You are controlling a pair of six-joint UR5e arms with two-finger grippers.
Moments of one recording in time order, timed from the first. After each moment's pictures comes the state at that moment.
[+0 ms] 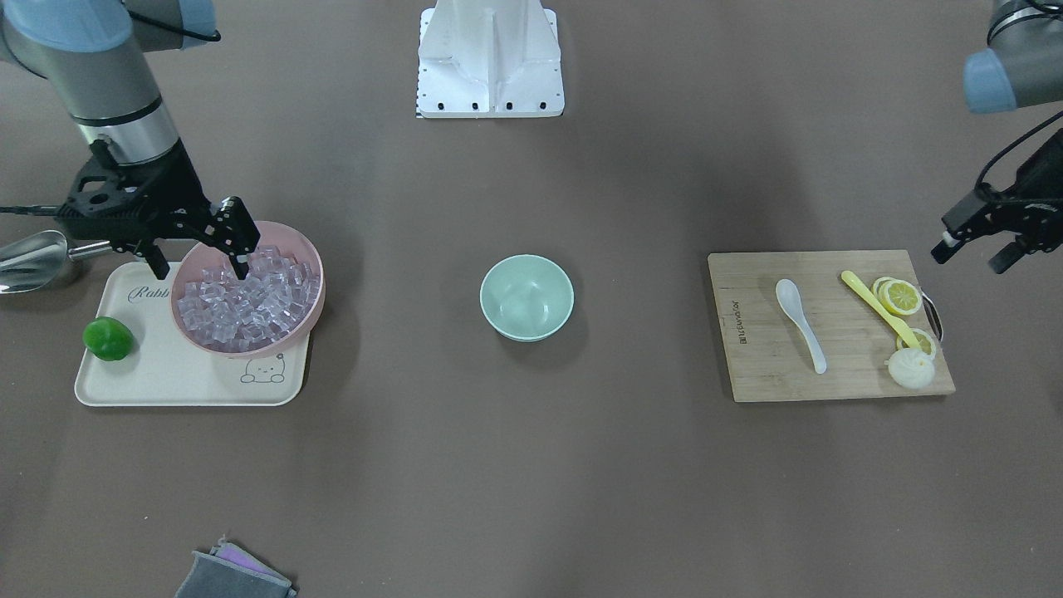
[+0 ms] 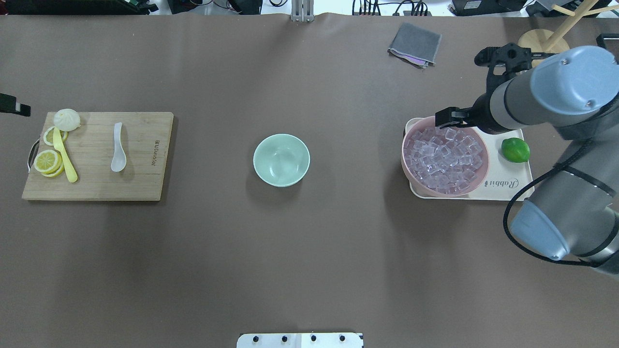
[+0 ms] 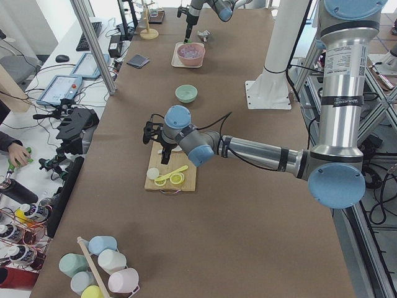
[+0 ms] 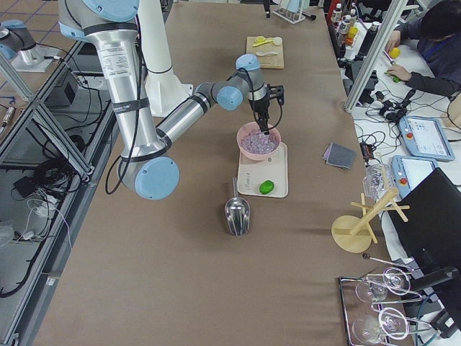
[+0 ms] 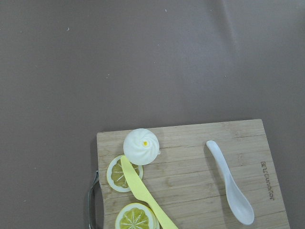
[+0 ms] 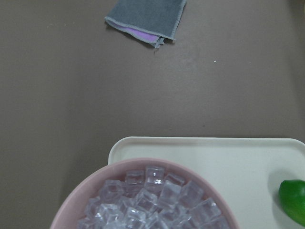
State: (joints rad) left arm -1.18 -1.59 -1.71 -2.26 -2.24 -0.82; right arm 0.77 -1.29 2.00 -1.50 1.77 1.05
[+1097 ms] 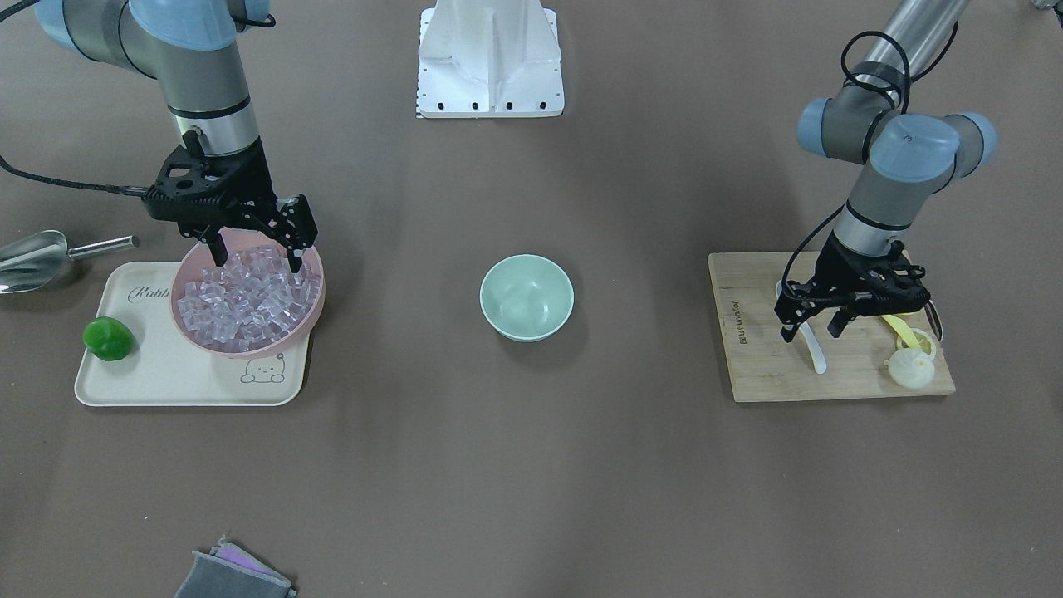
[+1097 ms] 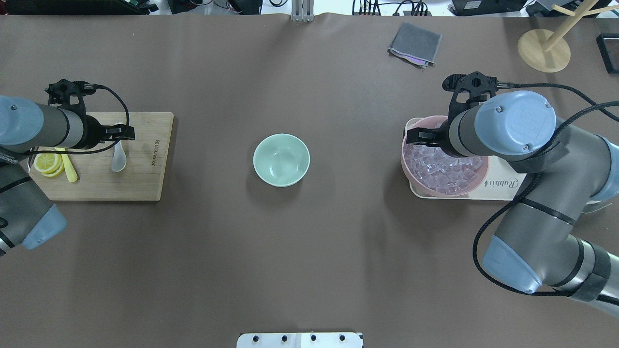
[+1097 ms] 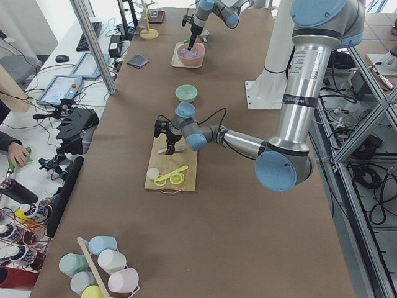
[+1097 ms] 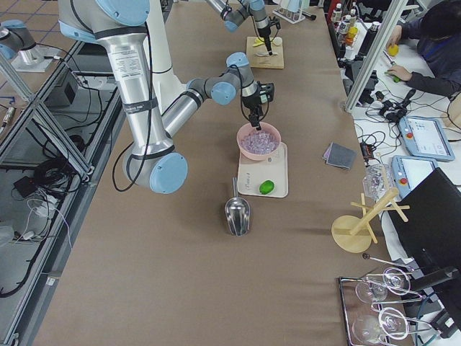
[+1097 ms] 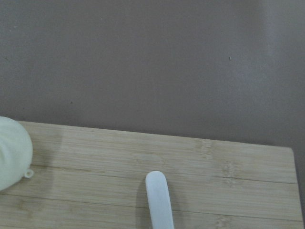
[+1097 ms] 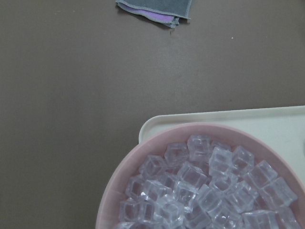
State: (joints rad) left arm -0.82 -1.75 -1.55 -2.27 -1.81 -1.12; right arm 0.66 -1.27 2.01 -1.53 1.64 1.21
